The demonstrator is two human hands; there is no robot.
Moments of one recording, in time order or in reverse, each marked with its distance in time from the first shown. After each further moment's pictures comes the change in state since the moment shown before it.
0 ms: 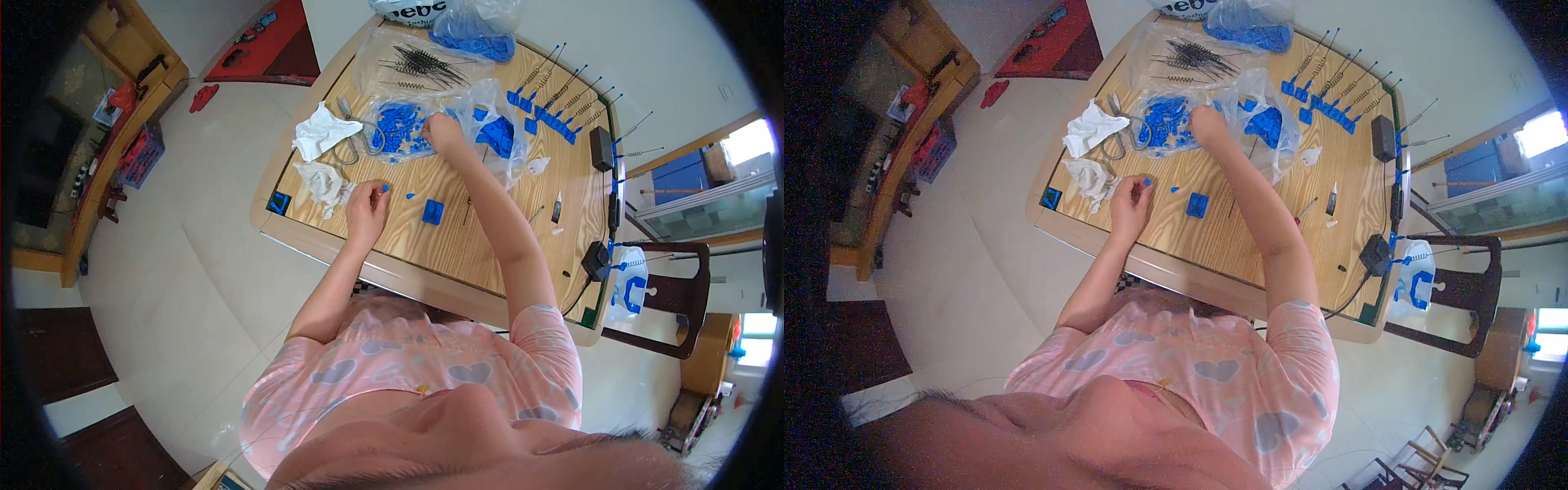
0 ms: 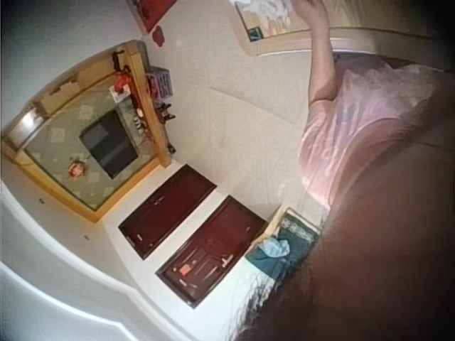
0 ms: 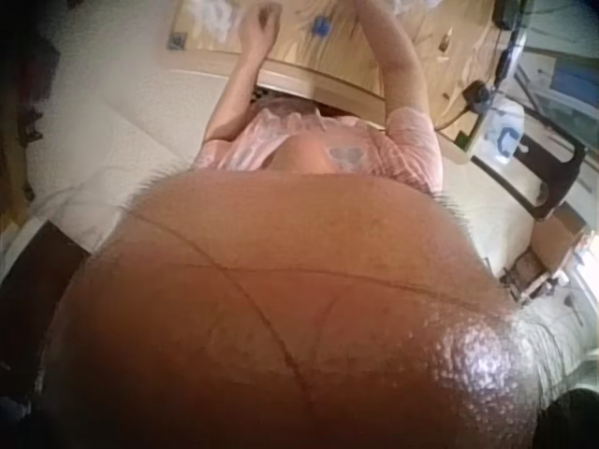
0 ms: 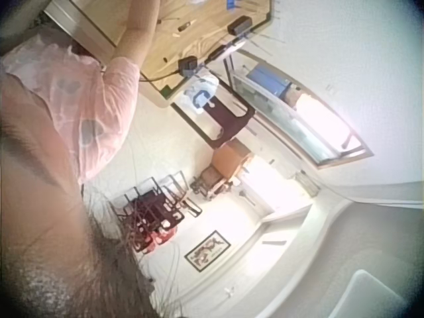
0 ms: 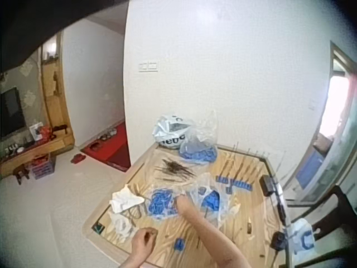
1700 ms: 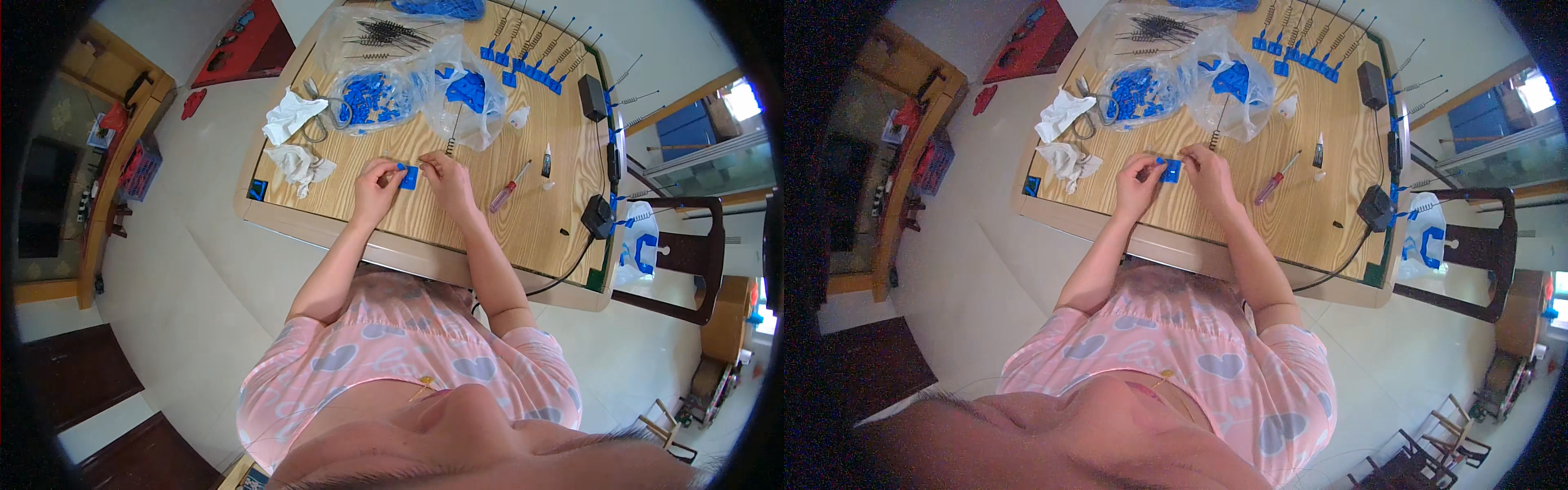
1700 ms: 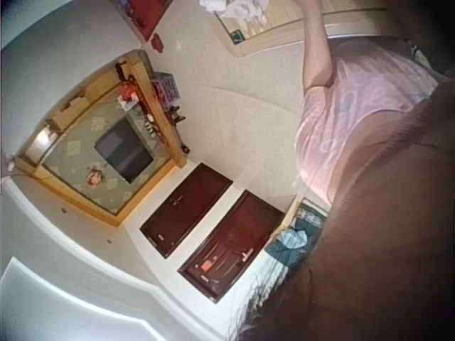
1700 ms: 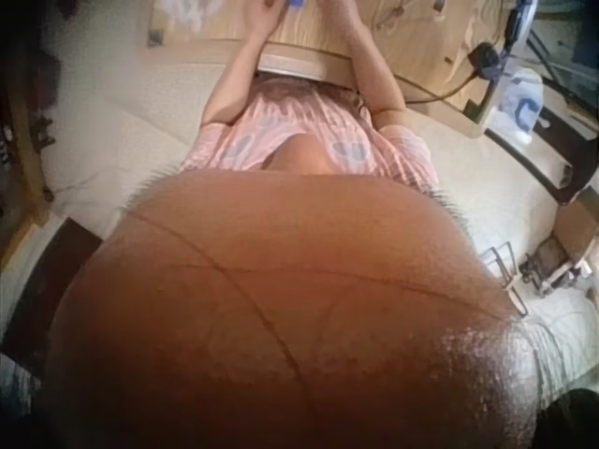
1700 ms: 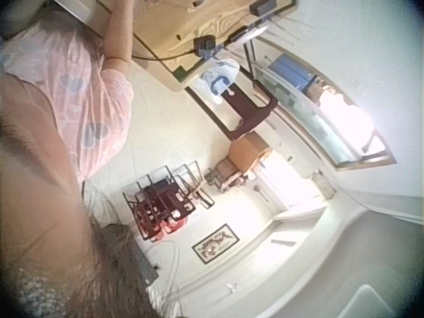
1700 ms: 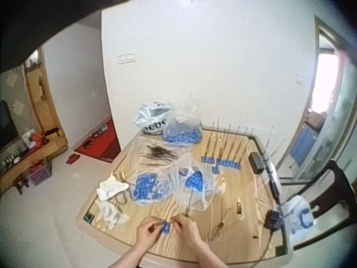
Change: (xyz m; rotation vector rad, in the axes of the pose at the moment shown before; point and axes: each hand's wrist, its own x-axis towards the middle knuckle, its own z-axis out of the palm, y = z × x) left_hand -0.020 0.038 0.049 -0.280 -0.140 0.026; right_hand -0.200 -0.039 -0.025 0.643 0.247 0.228
